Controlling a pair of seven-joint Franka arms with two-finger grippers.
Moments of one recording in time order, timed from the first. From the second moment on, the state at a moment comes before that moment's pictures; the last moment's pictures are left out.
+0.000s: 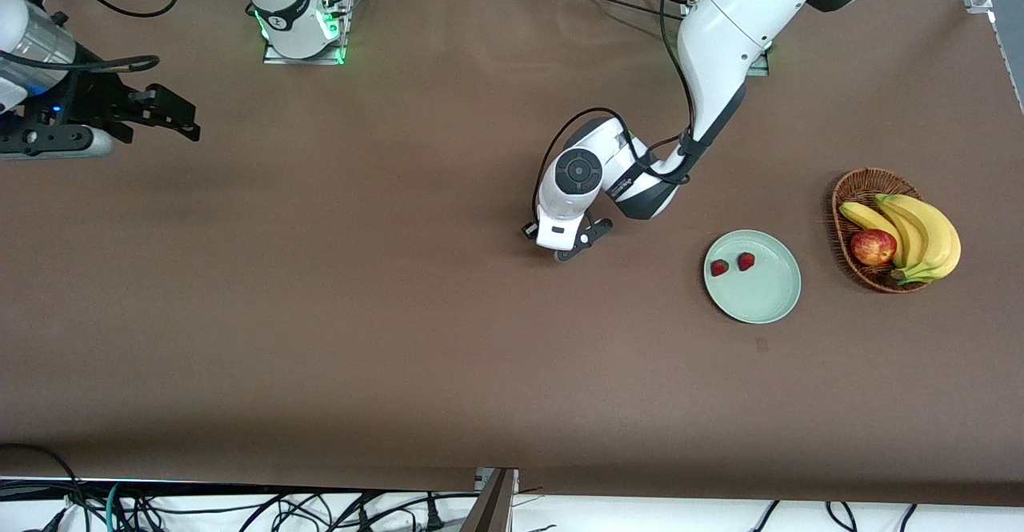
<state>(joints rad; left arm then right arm) -0.31 0.78 -0.43 -1.69 0.19 2.36 -1.43 0.17 -0.02 -0.08 -1.63 0.05 1.54 0.06</state>
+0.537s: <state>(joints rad) -0.08 0.62 -0.42 -1.68 0.20 2.01 -1.05 0.16 -0.02 -0.09 -1.63 0.05 1.54 0.06</state>
